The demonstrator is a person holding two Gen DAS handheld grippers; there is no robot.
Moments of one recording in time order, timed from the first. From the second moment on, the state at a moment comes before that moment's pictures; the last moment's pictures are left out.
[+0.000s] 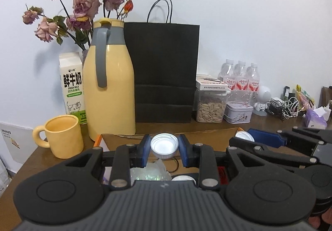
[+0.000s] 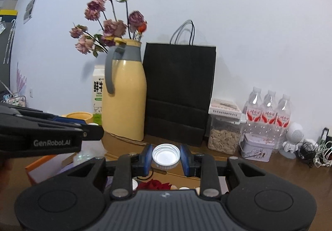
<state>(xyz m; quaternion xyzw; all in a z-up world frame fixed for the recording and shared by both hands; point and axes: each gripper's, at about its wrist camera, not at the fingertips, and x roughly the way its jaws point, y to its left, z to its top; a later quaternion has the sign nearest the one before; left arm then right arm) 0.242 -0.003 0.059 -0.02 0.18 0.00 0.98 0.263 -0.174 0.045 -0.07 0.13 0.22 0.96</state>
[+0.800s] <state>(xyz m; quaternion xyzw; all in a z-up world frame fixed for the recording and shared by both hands) 0.266 0.007 0.041 -0.02 0.19 0.01 0.98 0.300 -0.183 0.018 -0.05 0.19 0.23 0.95</state>
